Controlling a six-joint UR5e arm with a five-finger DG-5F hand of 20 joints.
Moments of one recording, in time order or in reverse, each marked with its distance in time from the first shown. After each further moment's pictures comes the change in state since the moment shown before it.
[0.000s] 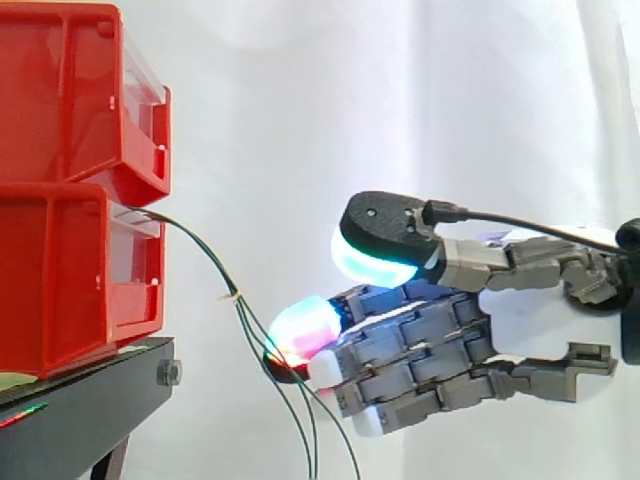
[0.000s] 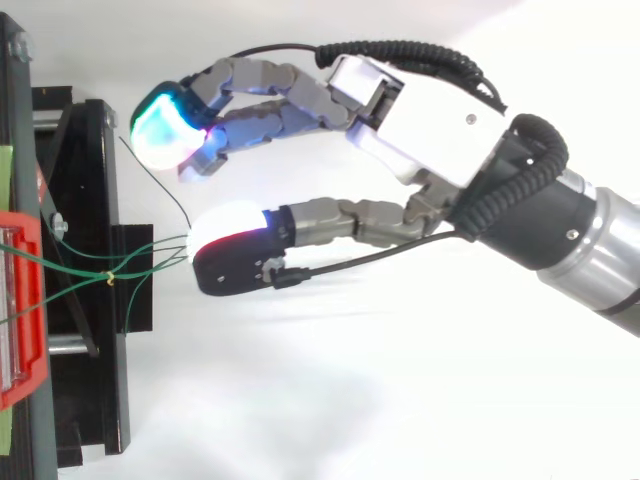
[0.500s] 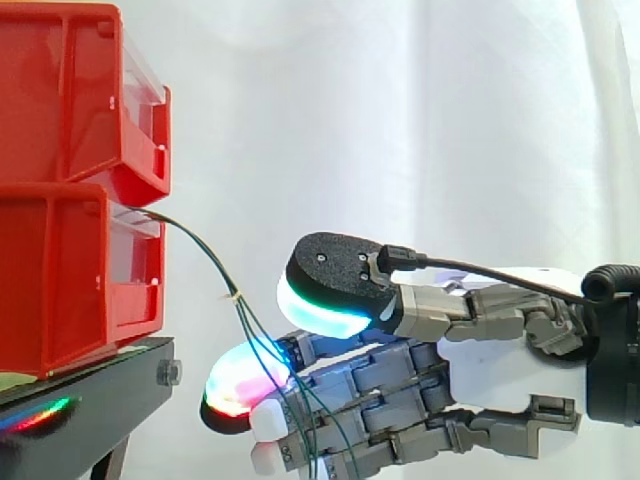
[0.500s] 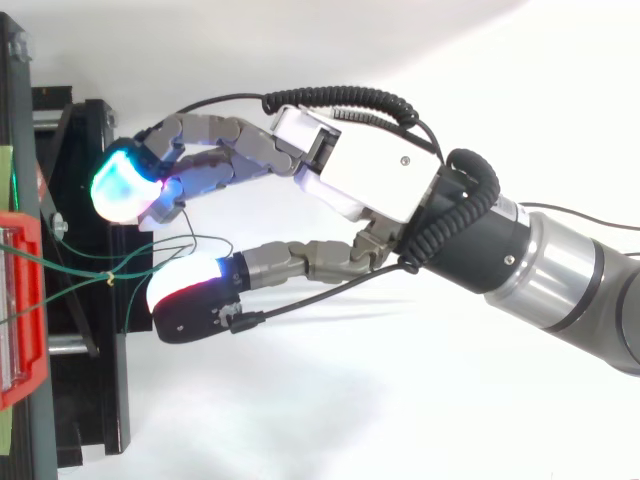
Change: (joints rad) arm 0.009 -0.086 0.081 0.008 -0.047 0.039
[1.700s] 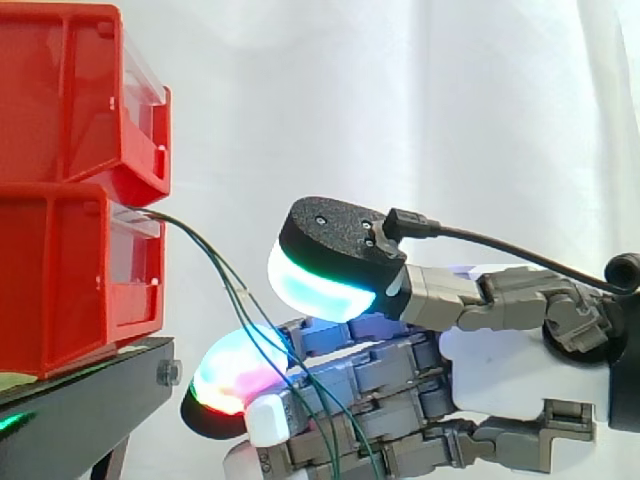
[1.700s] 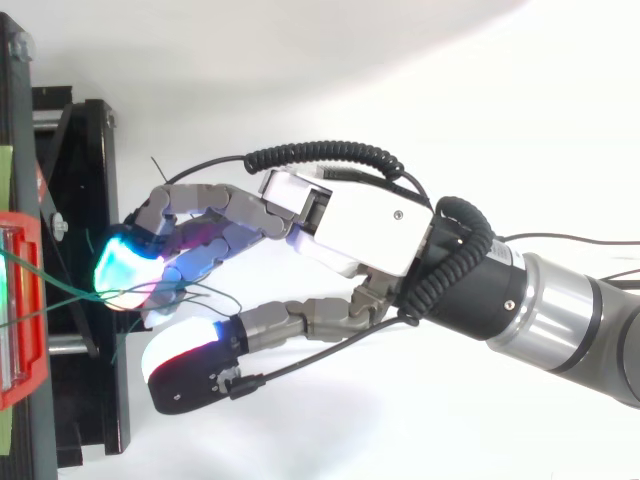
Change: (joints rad) arm 0.036 0.000 0.001 0.007 -0.031 0.082
